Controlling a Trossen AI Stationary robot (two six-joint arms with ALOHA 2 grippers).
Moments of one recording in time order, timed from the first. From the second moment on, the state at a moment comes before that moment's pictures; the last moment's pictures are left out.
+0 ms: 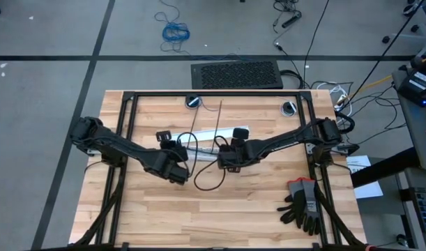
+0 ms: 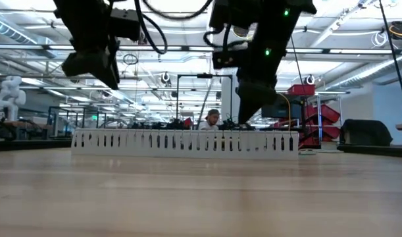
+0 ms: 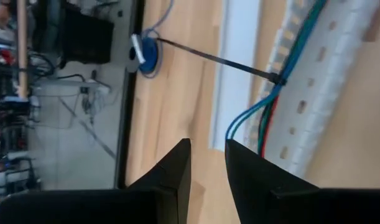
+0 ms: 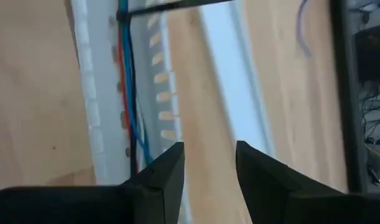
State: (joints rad) left arm -0.33 1.59 1.14 -1.24 -0.80 -0.52; right arm 0.13 1.87 1.32 -0.79 0.59 0.22
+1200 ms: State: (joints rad) left arm -0.23 1.49 0.96 -0.64 -0.46 -0.39; right arm 0.29 1.71 1.32 -0.95 0.69 0.38
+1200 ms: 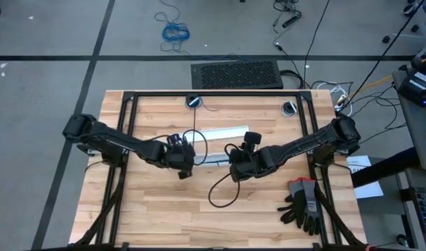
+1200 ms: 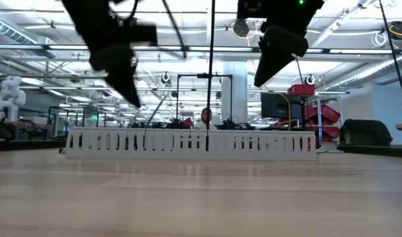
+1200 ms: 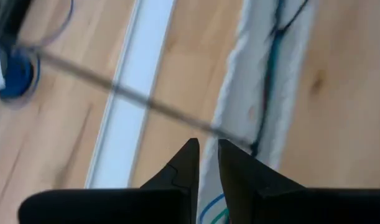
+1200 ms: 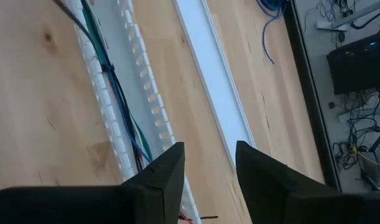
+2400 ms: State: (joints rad) left arm -0.25 1.45 0.61 0.01 -0.50 -0.07; right arm 0.42 1.88 1.32 -0.35 0.18 0.22
